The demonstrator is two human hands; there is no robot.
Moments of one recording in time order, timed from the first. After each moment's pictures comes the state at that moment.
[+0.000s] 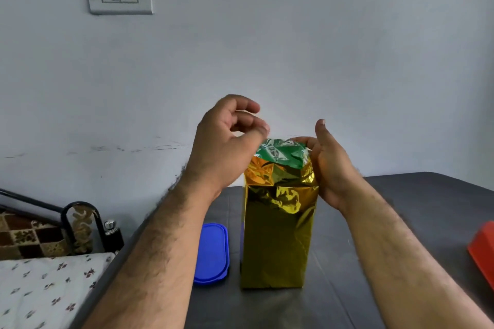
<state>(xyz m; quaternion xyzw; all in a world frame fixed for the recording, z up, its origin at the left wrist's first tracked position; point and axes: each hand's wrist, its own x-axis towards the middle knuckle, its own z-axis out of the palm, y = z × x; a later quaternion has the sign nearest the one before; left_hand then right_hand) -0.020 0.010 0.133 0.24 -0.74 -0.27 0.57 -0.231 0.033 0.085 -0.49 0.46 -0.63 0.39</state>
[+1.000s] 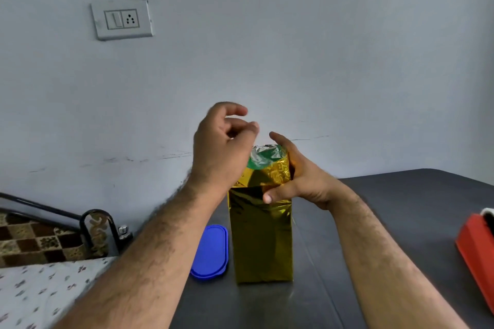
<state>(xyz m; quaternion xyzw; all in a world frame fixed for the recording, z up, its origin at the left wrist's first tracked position) -0.049 0.046 0.143 0.27 -0.69 -0.25 0.62 -0.250 0.044 0.074 -0.68 0.42 -0.49 0.34</state>
